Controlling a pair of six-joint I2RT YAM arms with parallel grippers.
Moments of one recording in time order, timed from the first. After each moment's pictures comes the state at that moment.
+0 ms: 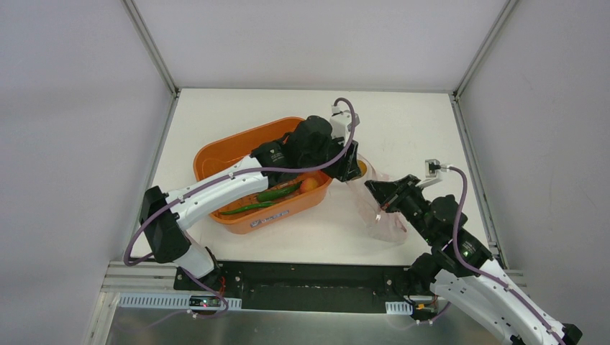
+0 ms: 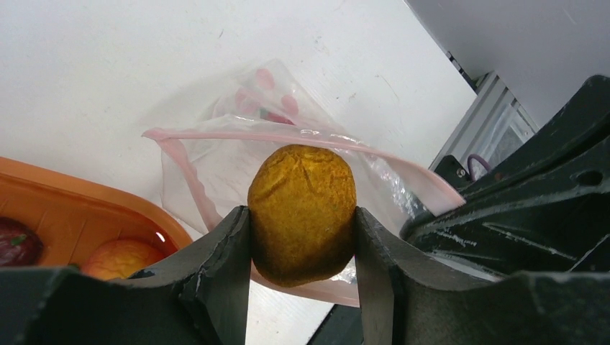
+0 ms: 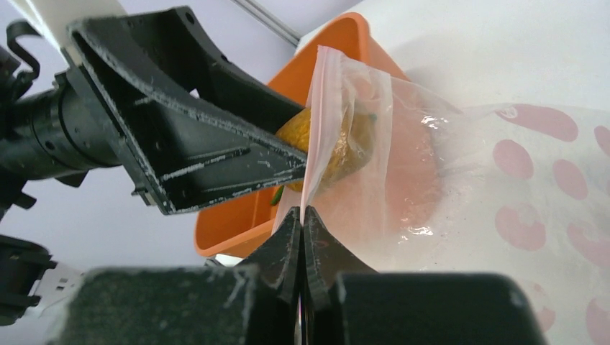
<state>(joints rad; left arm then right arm) -0.97 1.56 1.49 -0.40 0.10 -0.40 0.77 0.38 0.54 -0.21 0.17 0.86</state>
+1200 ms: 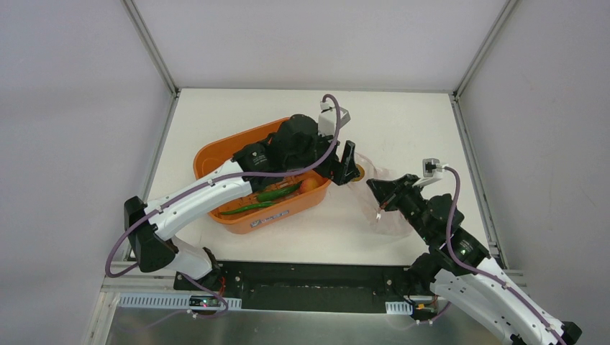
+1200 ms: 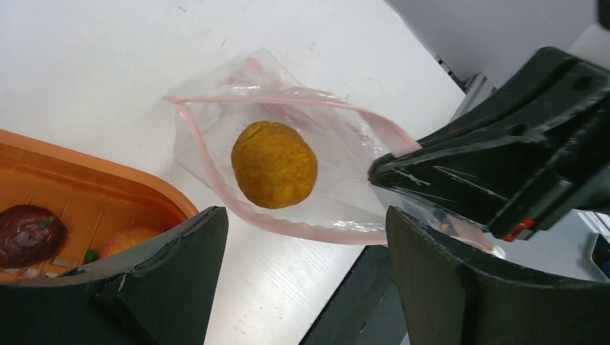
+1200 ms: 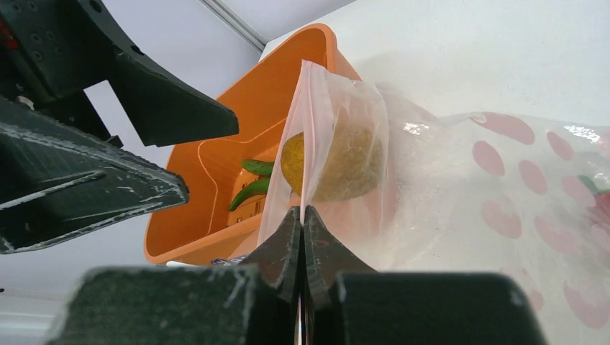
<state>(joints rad) -0.97 1.45 1.45 -0.41 0.10 -0.38 0.77 0.40 0.54 -0.22 0.23 0.73</state>
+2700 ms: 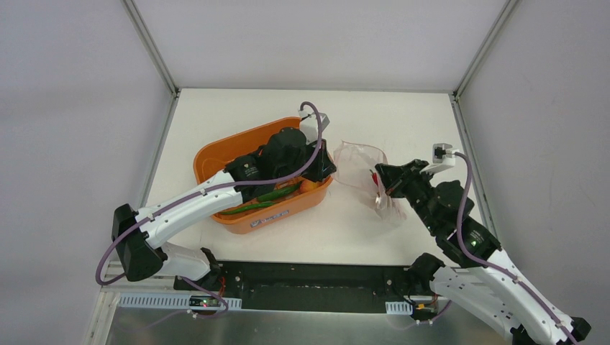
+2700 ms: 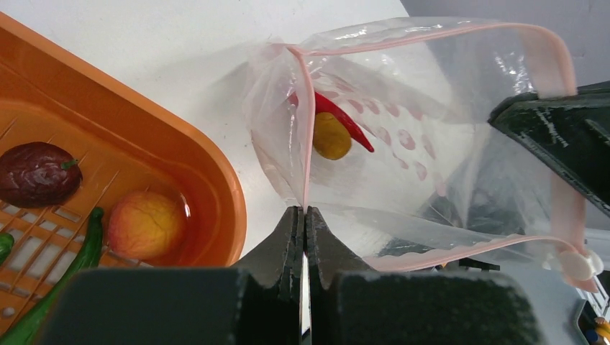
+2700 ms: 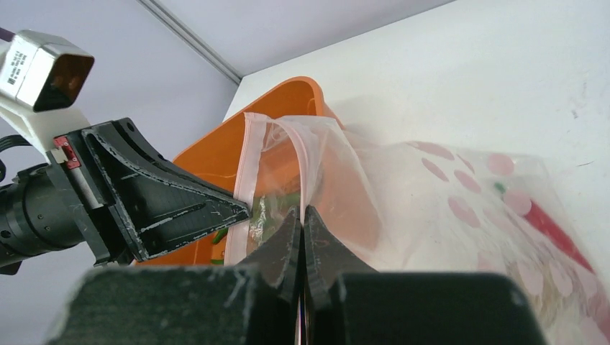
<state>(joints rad) -0.95 1.34 1.24 -0.32 -0.05 -0.52 0.77 0.52 0.74 -0.30 0.33 0.67</state>
